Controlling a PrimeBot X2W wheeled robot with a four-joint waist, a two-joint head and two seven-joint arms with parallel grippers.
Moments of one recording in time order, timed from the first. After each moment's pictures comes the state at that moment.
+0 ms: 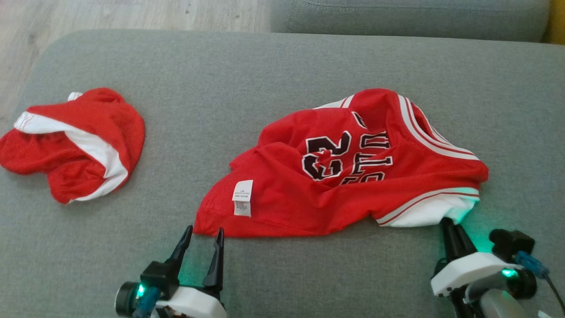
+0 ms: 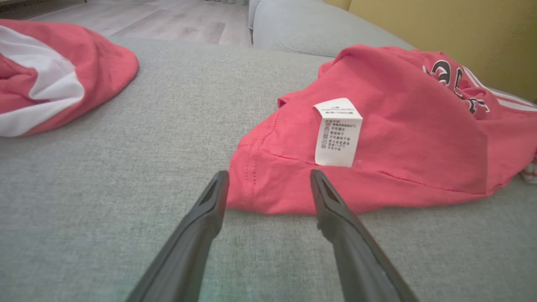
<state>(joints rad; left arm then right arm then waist) -0.08 0.05 -0.28 0.51 -0.23 -0.07 -0.25 -0.14 -0.14 0.13 0.66 0.41 0.13 -0.25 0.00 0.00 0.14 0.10</state>
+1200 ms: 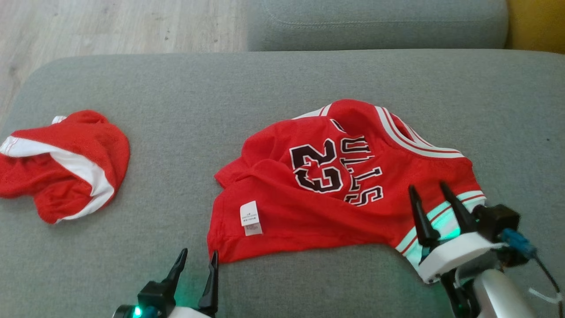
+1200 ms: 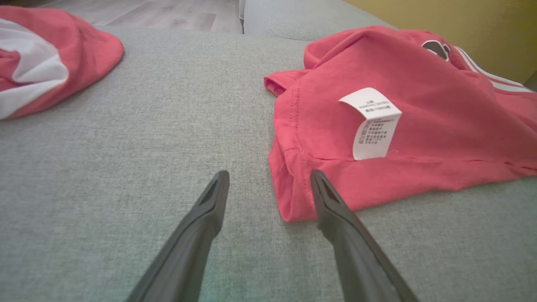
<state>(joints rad) -0.02 0.05 -0.25 0.54 -0.22 -0.07 -0.25 -0.11 -0.13 0.16 0.36 0.29 0.13 -0.16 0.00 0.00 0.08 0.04</state>
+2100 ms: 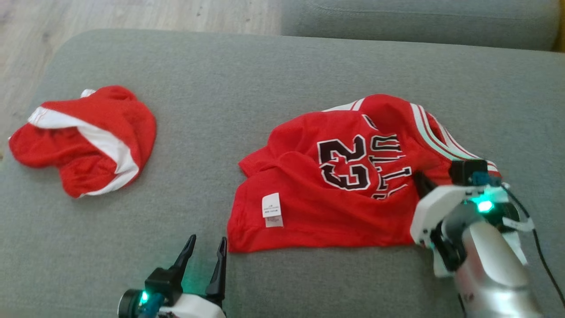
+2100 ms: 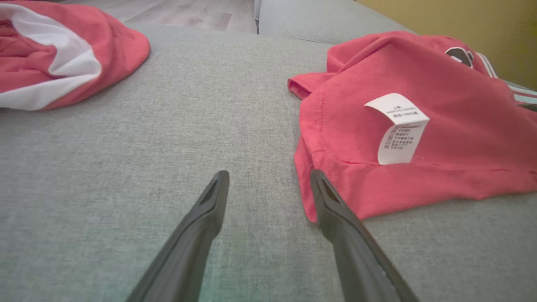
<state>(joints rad) -0.07 0.05 -0.29 0.54 -0.23 -0.08 -0.25 -0.38 -0.06 0.06 0.71 0.11 0.13 0.17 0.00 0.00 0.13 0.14</state>
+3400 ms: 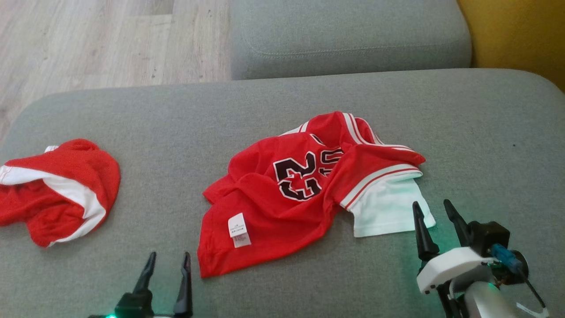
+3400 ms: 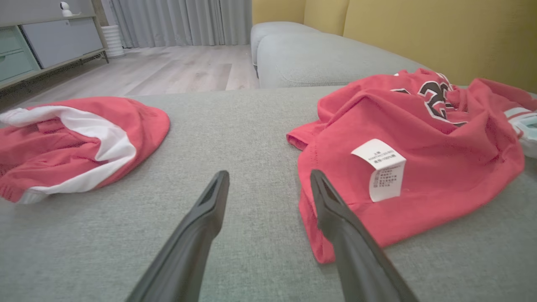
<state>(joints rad) 0.07 0.05 -0.11 0.41 -0.08 -0.04 -0.25 -0.15 -0.05 0.04 0.62 0.11 0.13 -0.25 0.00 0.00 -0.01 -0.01</state>
